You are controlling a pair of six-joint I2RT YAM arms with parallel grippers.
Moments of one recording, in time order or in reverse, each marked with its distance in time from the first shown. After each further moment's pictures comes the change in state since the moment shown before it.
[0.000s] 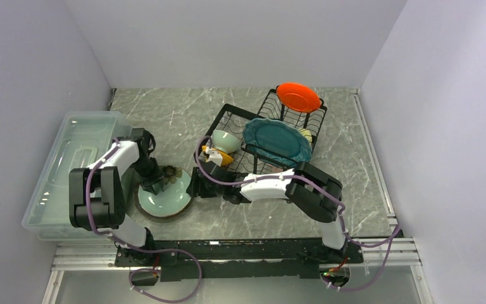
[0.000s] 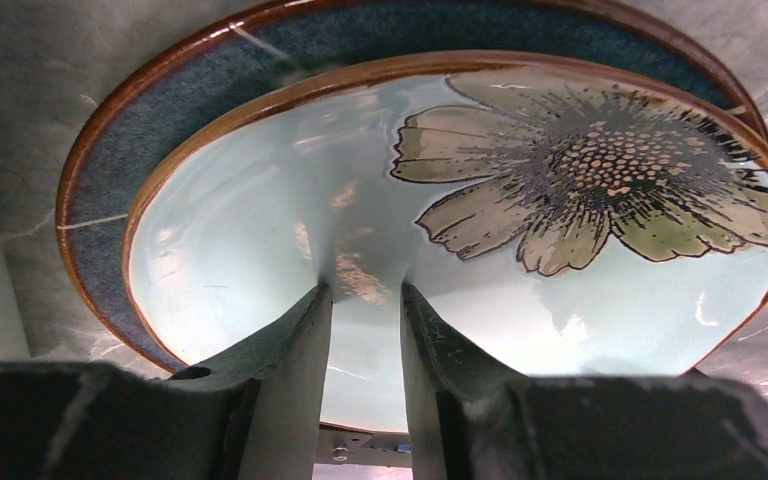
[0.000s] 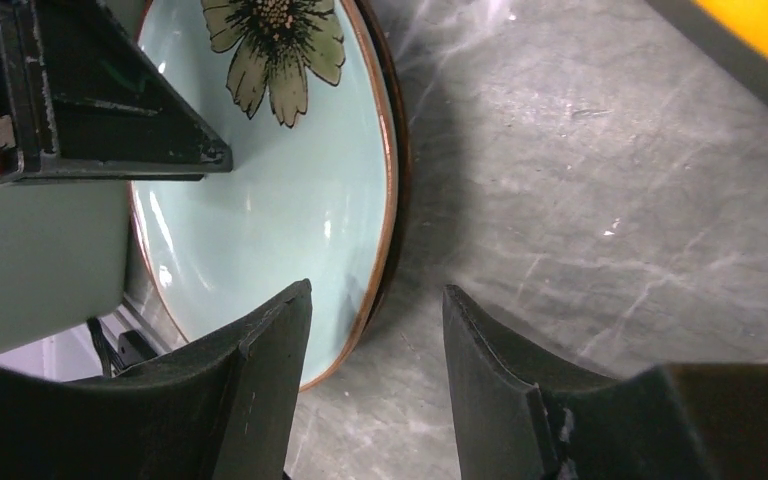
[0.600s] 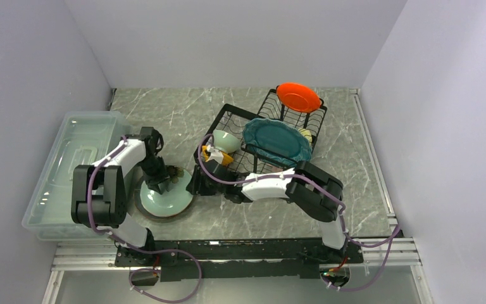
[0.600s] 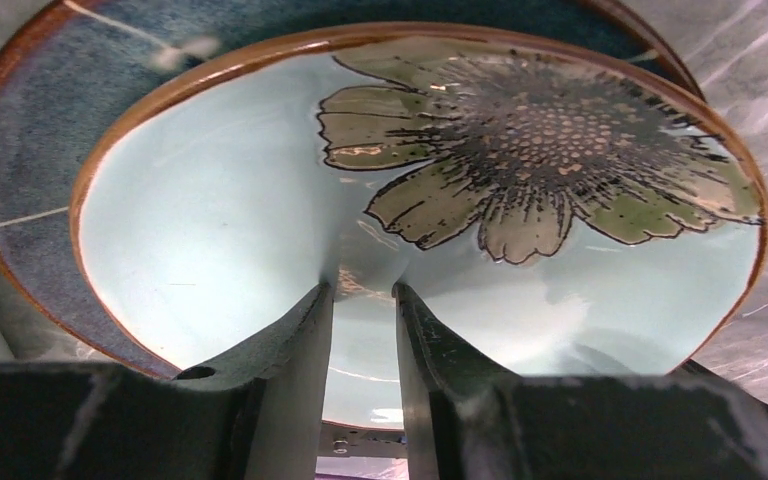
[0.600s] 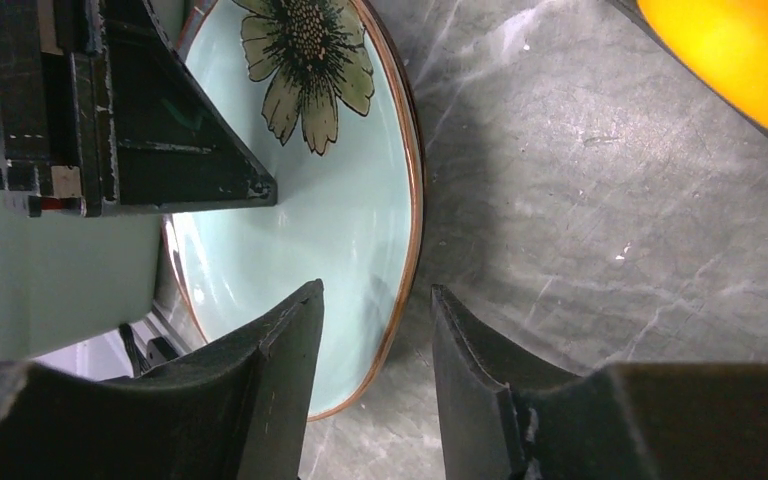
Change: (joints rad) left arm -0.081 0.024 0.020 -0.012 0.014 -0.004; right arm -0.018 -0.003 -0.024 0.062 -0.018 0.012
